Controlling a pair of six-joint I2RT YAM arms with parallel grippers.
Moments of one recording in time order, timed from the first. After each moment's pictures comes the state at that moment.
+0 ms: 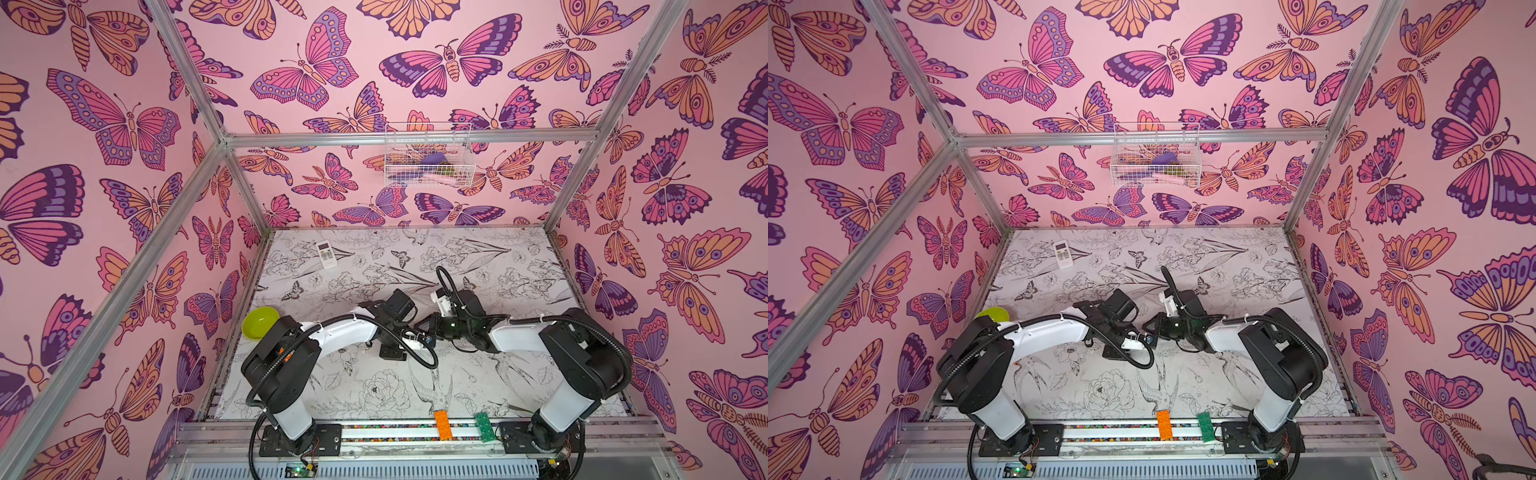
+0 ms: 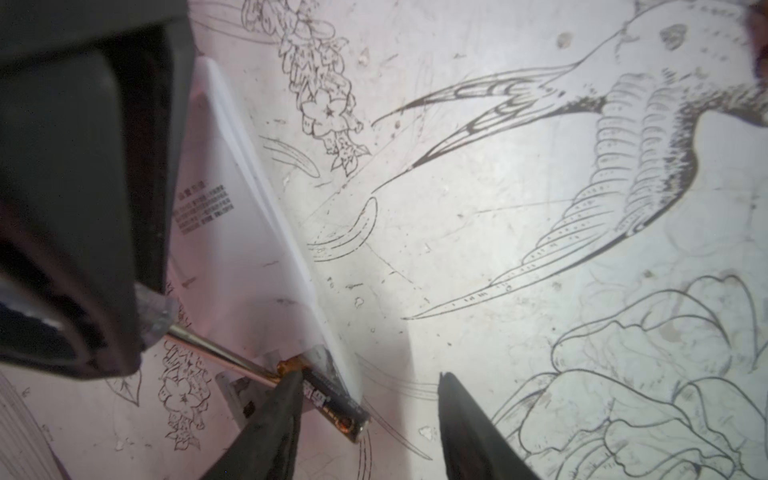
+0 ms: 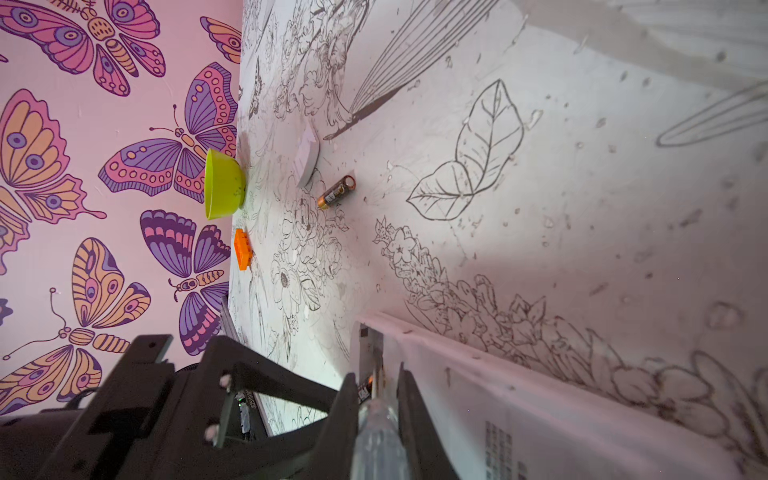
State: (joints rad) left arm -0.77 1.69 1.01 -0.58 0.23 0.97; right arm 0.61 1.70 0.65 0.39 -0.53 0.84
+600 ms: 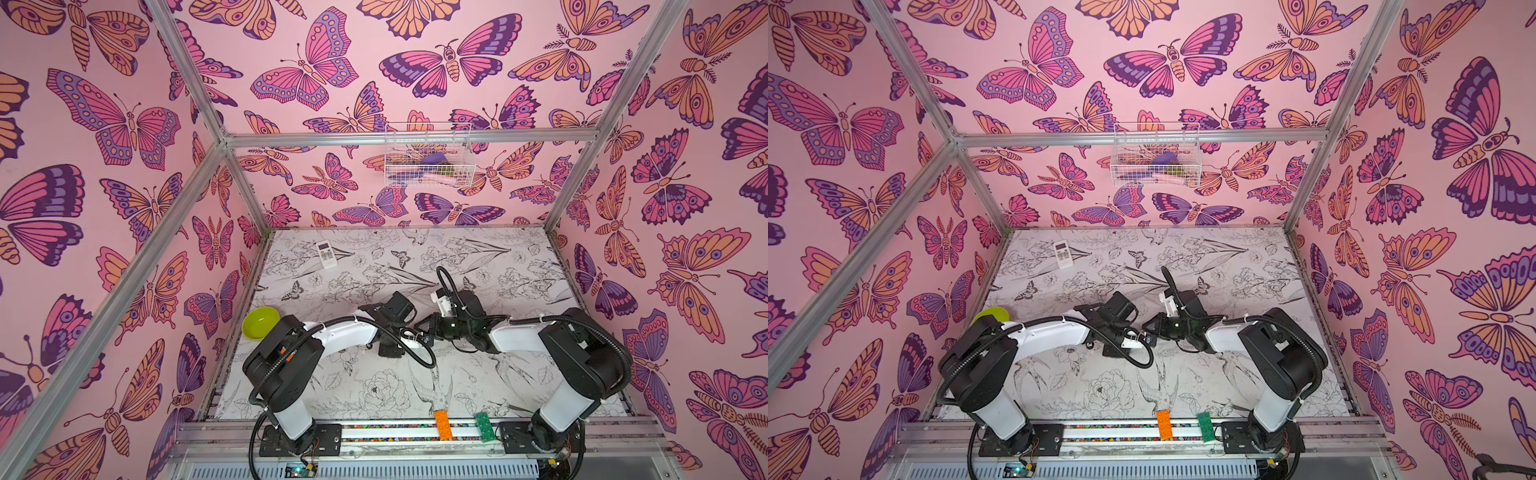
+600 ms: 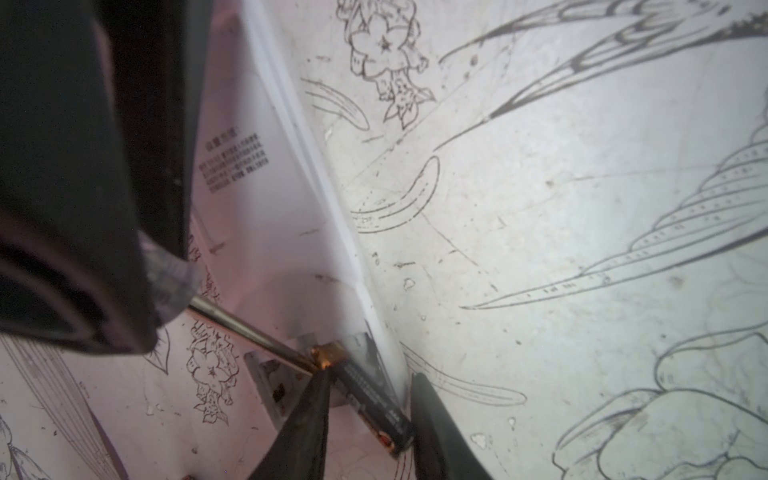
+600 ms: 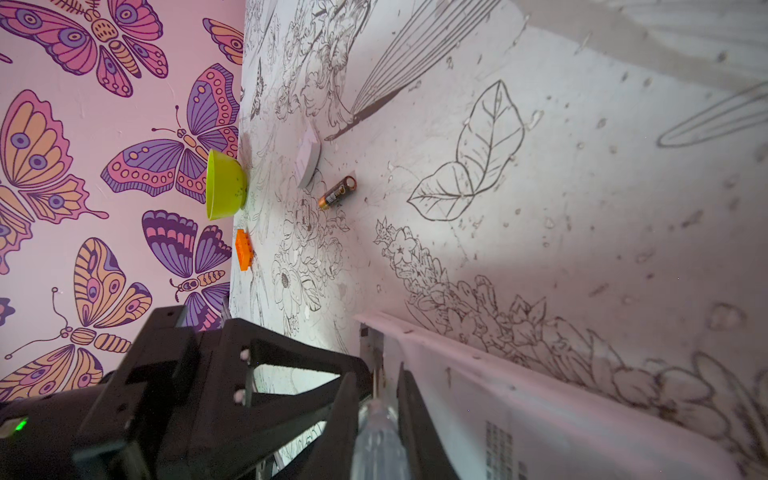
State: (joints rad) left arm -0.77 1.69 0.97 -0.50 0.13 0.94; right arm 0.61 1.70 0.65 0.40 -0.53 0.84
